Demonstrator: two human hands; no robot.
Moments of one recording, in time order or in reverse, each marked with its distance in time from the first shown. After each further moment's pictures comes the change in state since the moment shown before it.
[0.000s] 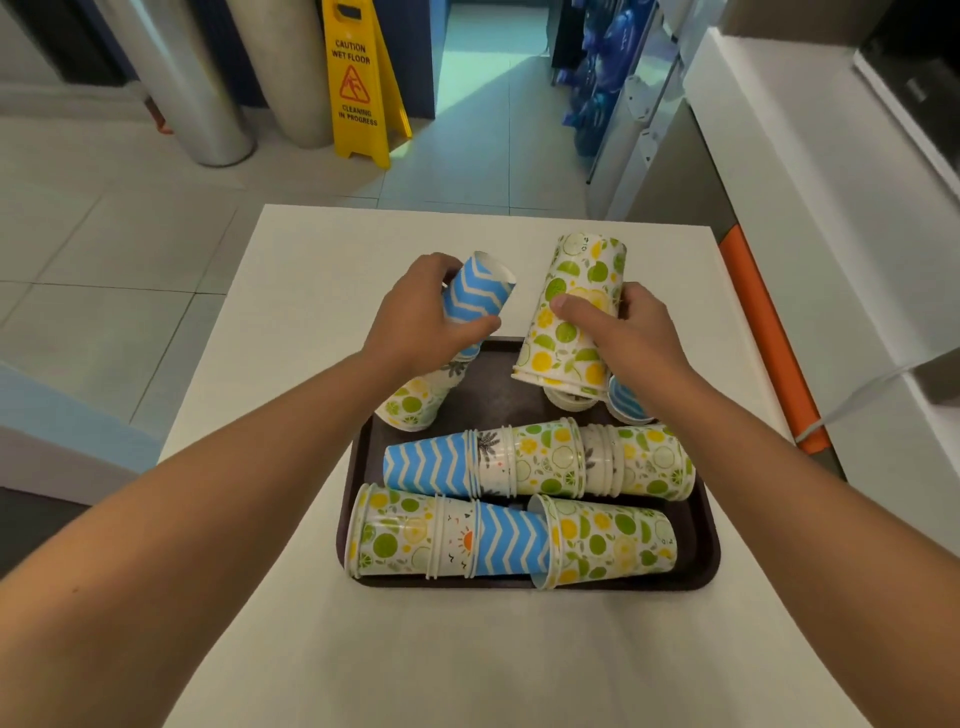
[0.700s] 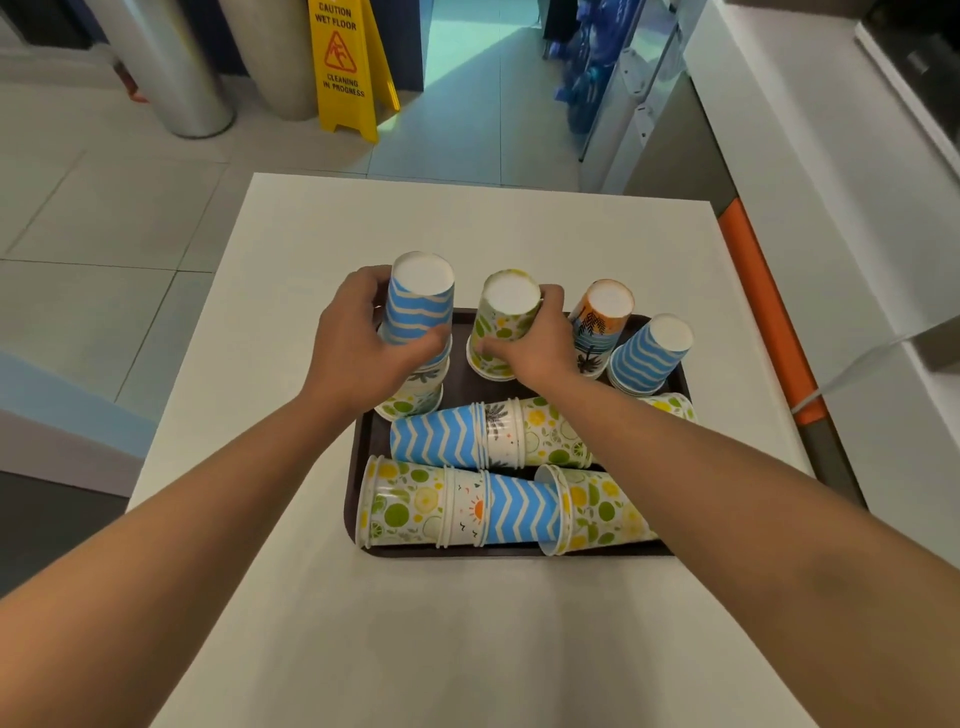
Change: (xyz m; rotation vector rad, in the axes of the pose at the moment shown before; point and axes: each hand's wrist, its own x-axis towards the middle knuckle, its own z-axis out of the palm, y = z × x) left_hand -0.068 -0.034 -0.026 -0.232 0.166 -0.059; right_hand 0.020 0.053 0.096 -0.186 -0.018 -0.099
